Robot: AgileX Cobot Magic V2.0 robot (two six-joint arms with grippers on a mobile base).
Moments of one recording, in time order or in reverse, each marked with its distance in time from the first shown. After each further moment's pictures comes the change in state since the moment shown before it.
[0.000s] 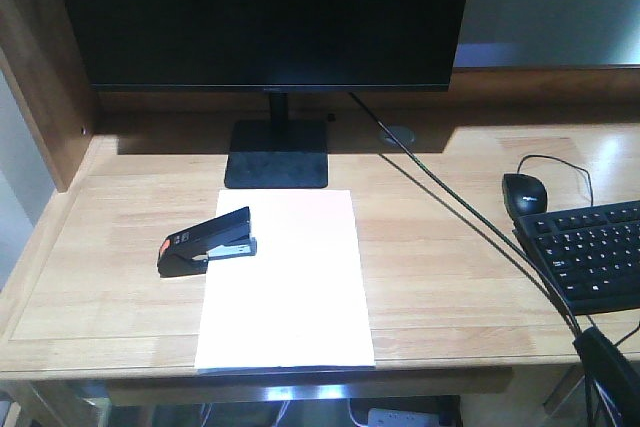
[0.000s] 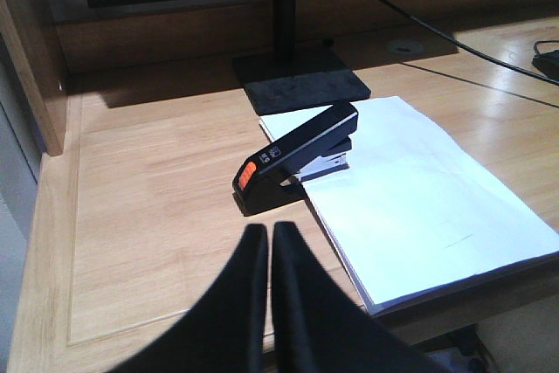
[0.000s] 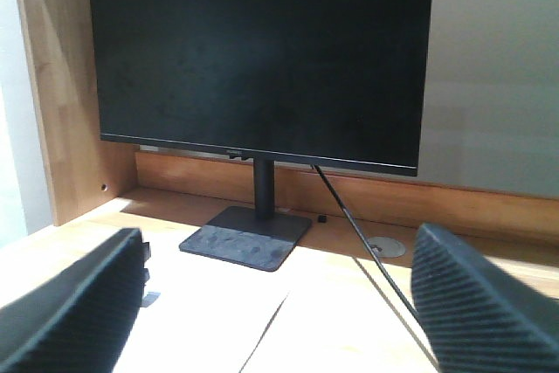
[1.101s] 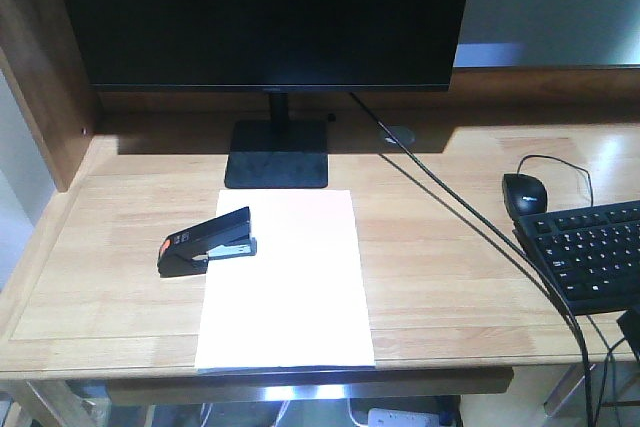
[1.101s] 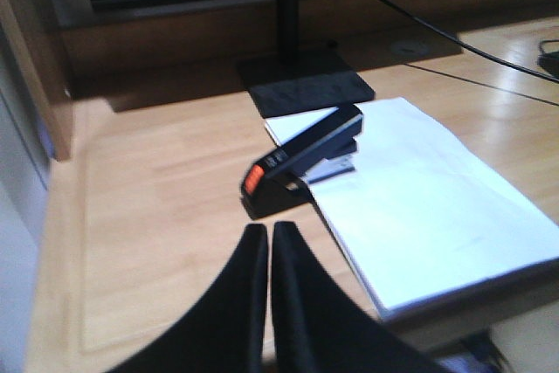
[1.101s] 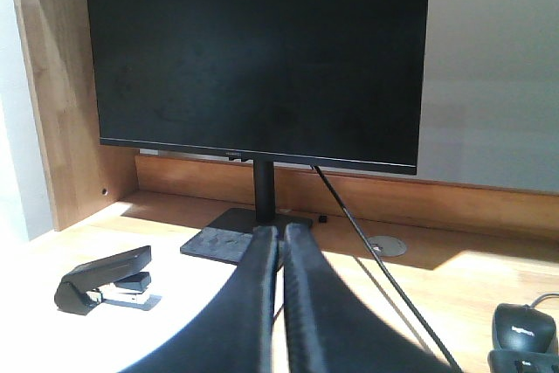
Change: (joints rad) left arm 0.000 -0.010 0.000 0.026 -0.014 0.000; right arm 0.000 0.000 0.000 0.000 0.007 0.018
